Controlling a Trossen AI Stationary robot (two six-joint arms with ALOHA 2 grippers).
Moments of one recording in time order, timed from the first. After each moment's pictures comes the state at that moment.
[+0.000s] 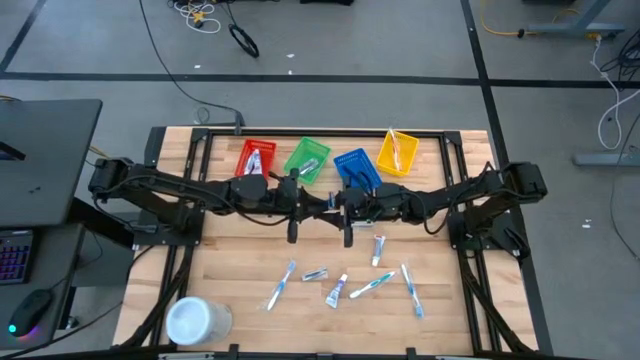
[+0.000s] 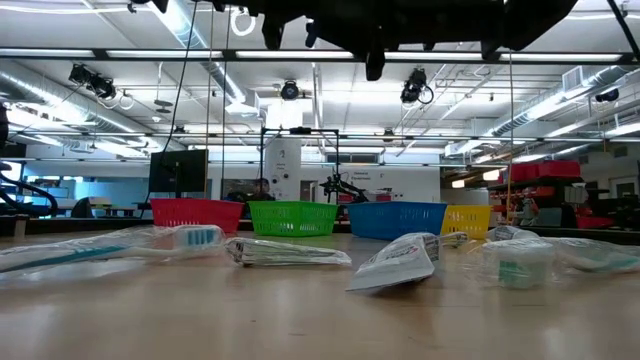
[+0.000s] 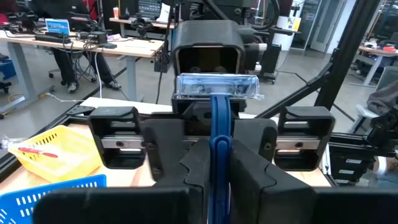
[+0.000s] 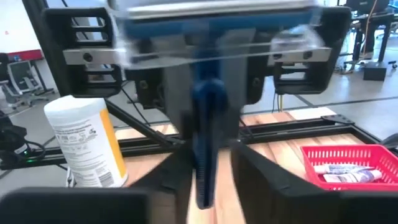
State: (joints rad) left arm -0.08 1.36 0.88 0.42 -0.11 -0.13; right arm 0.08 1.56 0.82 0.72 0.05 0.12
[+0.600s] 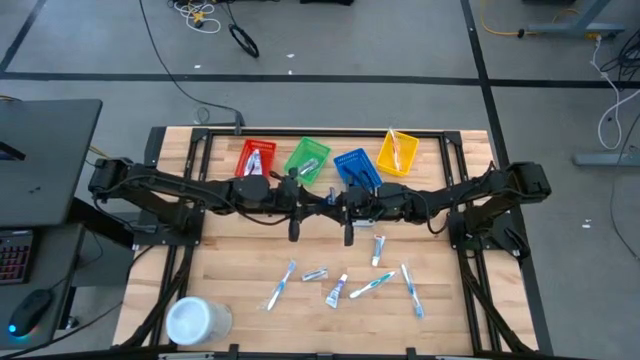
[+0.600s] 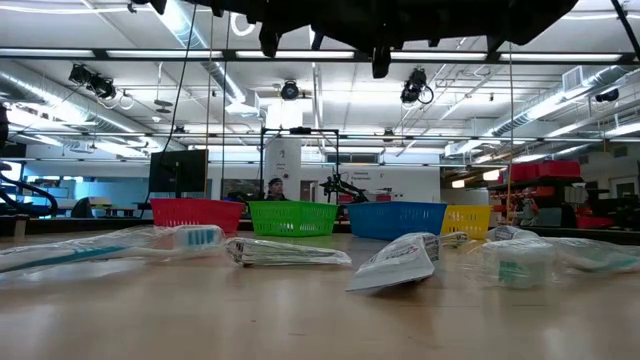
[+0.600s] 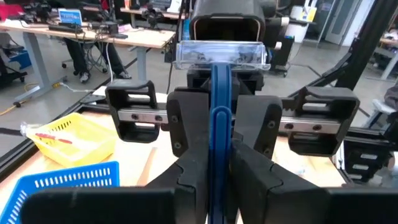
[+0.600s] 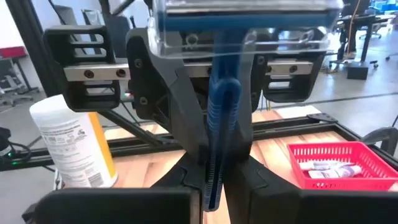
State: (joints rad) left arm -0.08 1.36 0.88 0.37 -0.15 -0.14; right arm 0.08 1.53 0.82 0.67 0.10 0.11
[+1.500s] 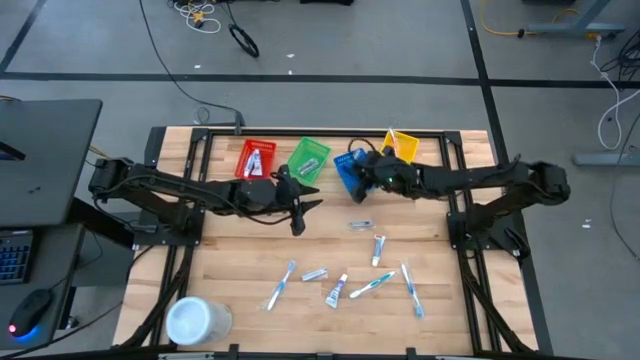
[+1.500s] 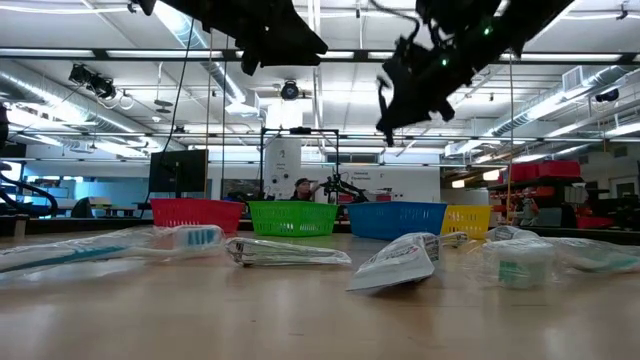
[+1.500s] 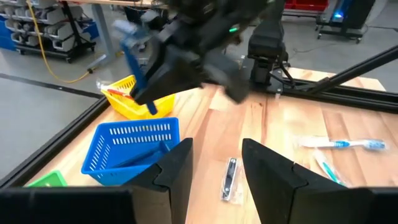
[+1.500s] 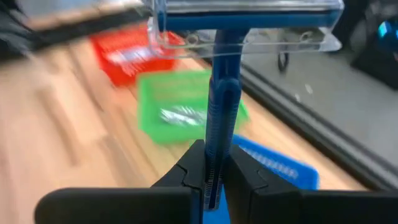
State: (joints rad) left arm -0.08 1.36 0.88 0.19 -0.37 -0.14; right arm -0.16 1.36 0.82 -0.02 0.43 0.22
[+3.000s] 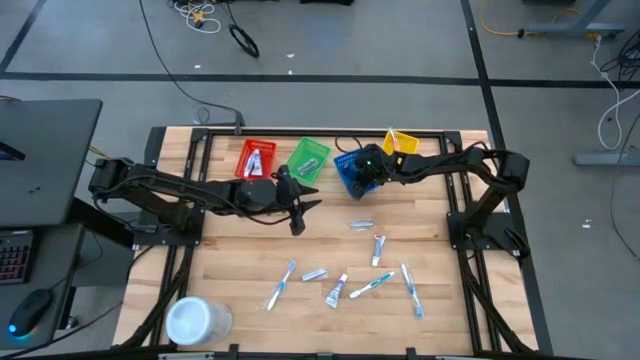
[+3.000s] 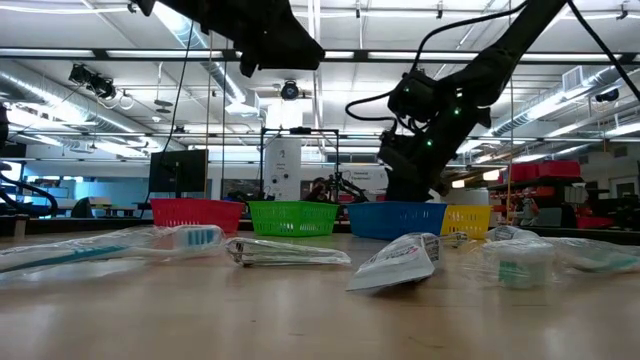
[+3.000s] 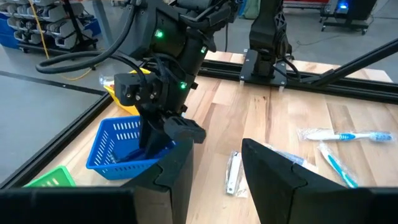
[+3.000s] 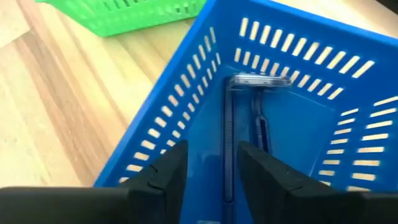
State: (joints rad) left arm -0.08 1.36 0.88 0.17 -0.38 -0.13; right arm -0.42 1.68 0.82 -0.04 0.03 0.24
